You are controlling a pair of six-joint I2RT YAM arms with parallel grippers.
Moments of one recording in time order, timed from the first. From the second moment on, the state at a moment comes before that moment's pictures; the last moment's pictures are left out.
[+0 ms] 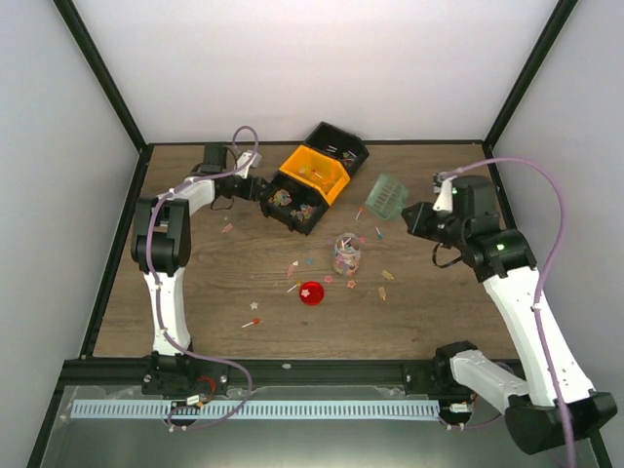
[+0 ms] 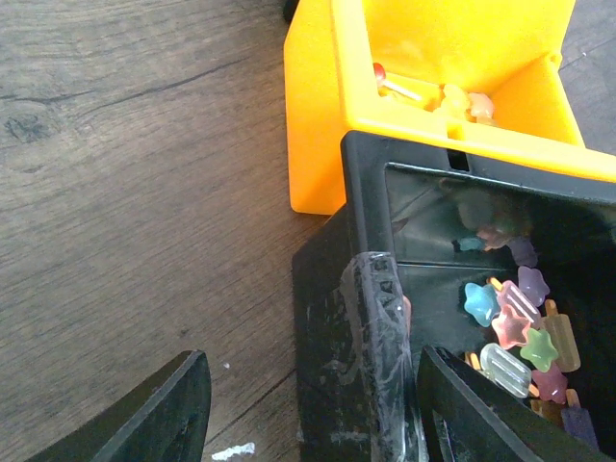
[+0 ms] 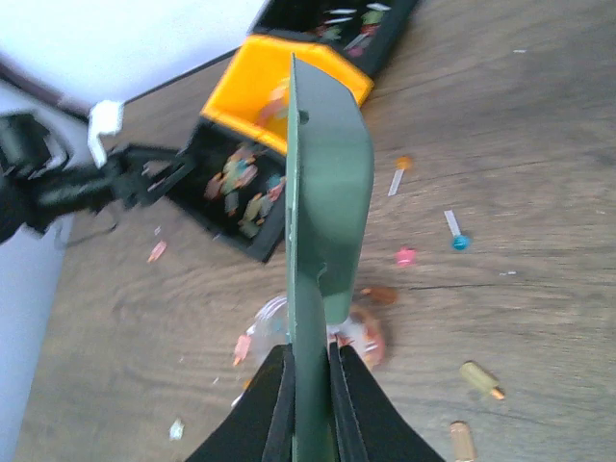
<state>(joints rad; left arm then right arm) -0.10 2.19 1.56 -0.22 0.63 0.13 0.32 0.98 1.21 -0.89 -0.17 0.50</state>
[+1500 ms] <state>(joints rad) -0.11 2.05 1.50 -0.21 0.51 -0.06 -0.31 1.28 0.46 0.07 -0.77 0.70</state>
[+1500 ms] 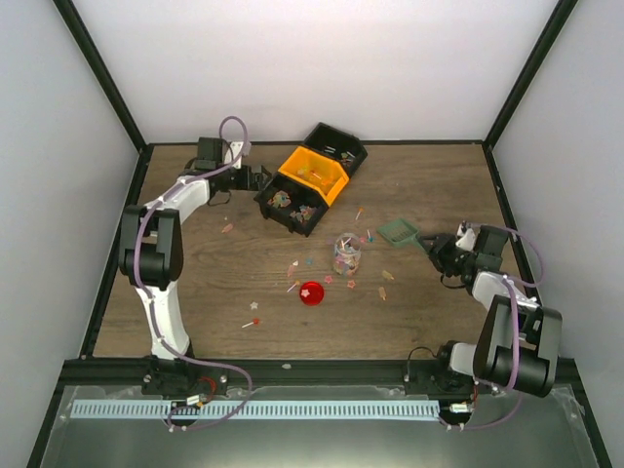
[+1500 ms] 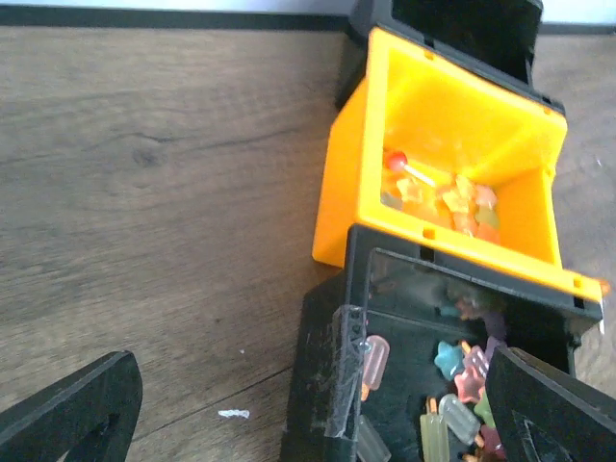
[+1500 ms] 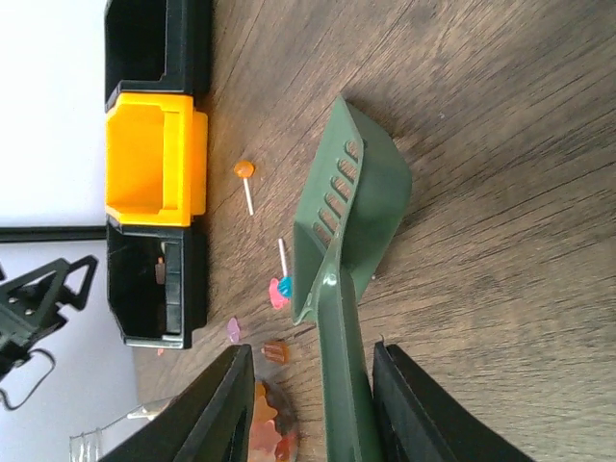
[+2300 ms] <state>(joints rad) -0.52 2.02 1.69 -0.36 -0.34 -1.02 -0.31 1.12 0.44 0.03 -0.72 0.69</state>
